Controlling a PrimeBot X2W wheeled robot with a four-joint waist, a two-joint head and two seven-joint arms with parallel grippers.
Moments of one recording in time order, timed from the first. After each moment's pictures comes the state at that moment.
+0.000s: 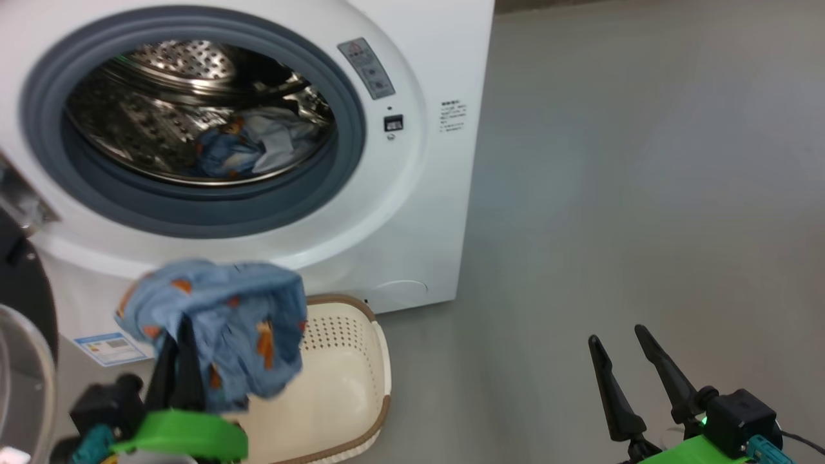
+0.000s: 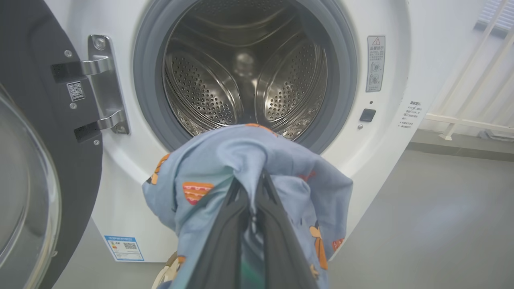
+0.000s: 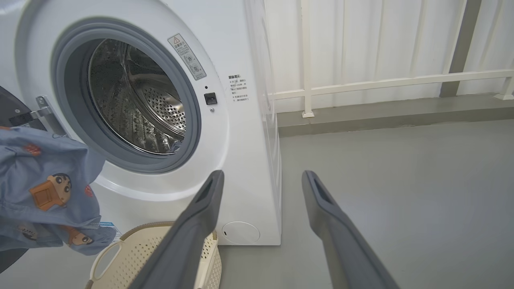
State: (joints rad) left arm -0.03 0.10 -0.13 0.04 -0.35 0.19 -0.20; right arm 0.05 -0.07 0.06 0.05 0.22 0.13 -0.26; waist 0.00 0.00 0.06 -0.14
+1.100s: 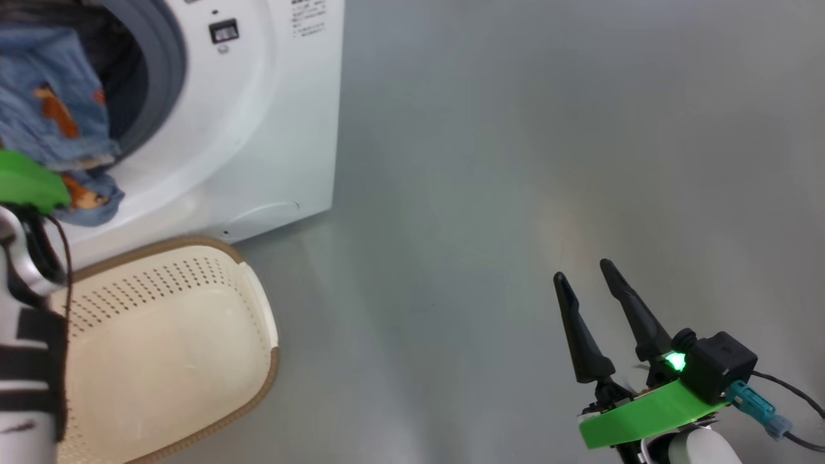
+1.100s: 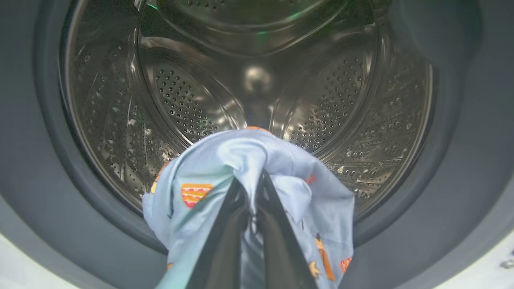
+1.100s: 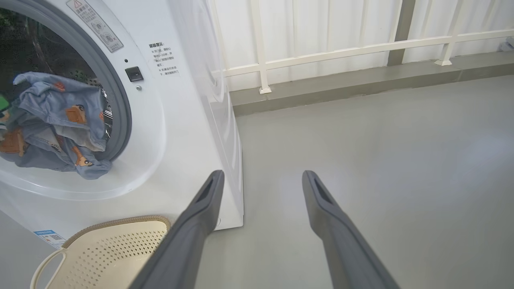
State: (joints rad) left arm -0.78 0.25 0.02 0.55 -0.36 0.19 -0.25; right arm -0.11 -0.05 0.13 0.04 0.28 0.13 -0.26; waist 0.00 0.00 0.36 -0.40
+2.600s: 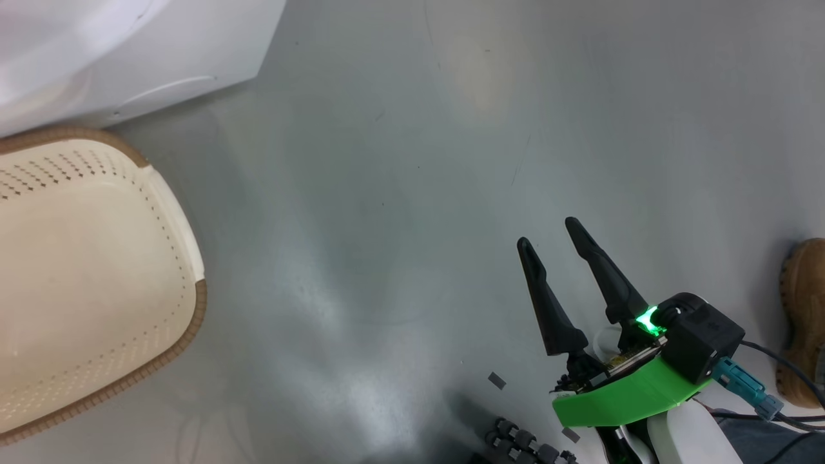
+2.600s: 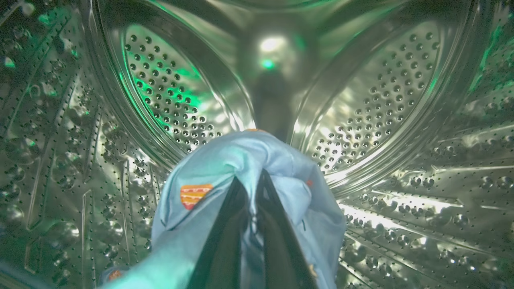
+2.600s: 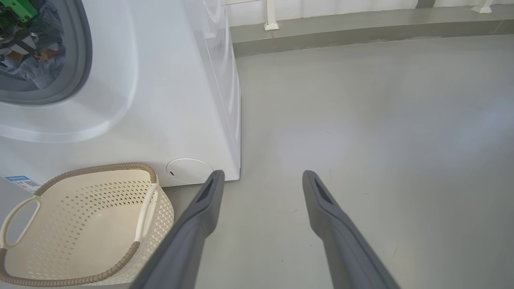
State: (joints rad) left arm -1.41 0.38 0.01 0.83 -0.26 0.11 -0.25; right arm -0.19 -0.04 0.22 -0.03 0.29 0.13 -0.26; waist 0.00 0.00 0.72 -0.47
